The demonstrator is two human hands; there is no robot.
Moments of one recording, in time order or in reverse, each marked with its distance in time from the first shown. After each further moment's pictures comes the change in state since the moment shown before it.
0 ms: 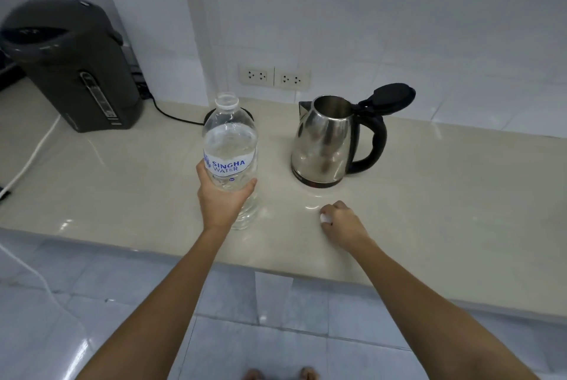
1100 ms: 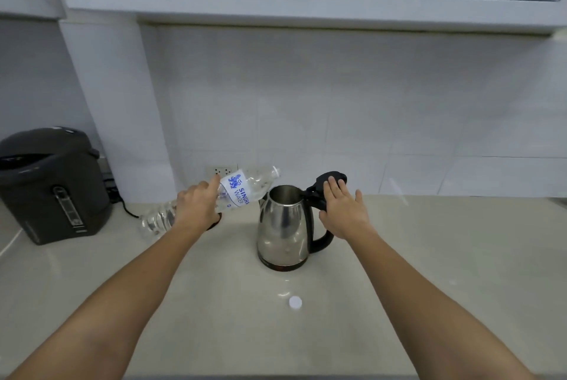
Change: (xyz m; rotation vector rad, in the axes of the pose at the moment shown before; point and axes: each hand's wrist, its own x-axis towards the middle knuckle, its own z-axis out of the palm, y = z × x) left_hand 0.113 0.117 0.040 1.191 -0.240 0.621; right_hand 0.011 -0.016 -0.192 -0.478 0.330 0.031
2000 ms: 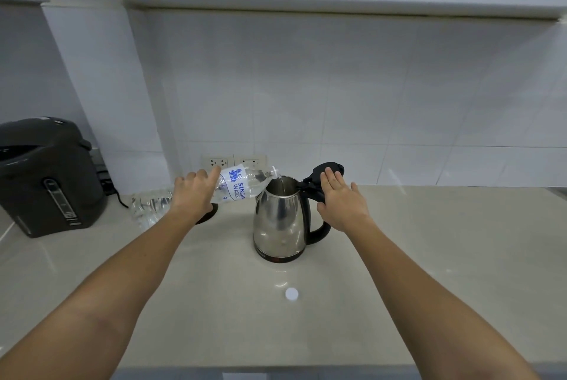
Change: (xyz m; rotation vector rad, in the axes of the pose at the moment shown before) left_hand 0.013 0.004 0.001 0.198 -0.046 0.081; right_hand 0.002 0.006 0.002 0.035 0.024 -0.028
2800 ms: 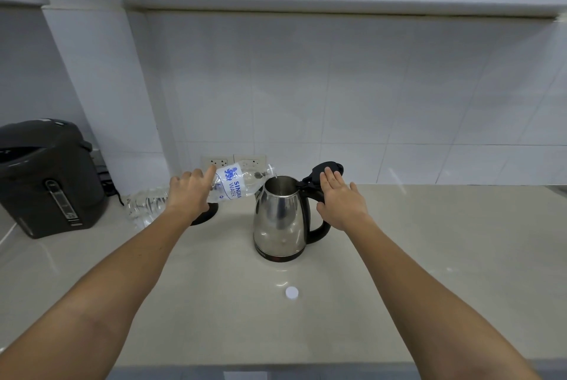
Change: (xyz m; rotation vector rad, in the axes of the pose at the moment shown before) left_hand -0.004 -0.006 -0.005 0.019 -0.015 -0.019; right_hand -0.002 0.000 -0.002 0.026 -0.018 0.005
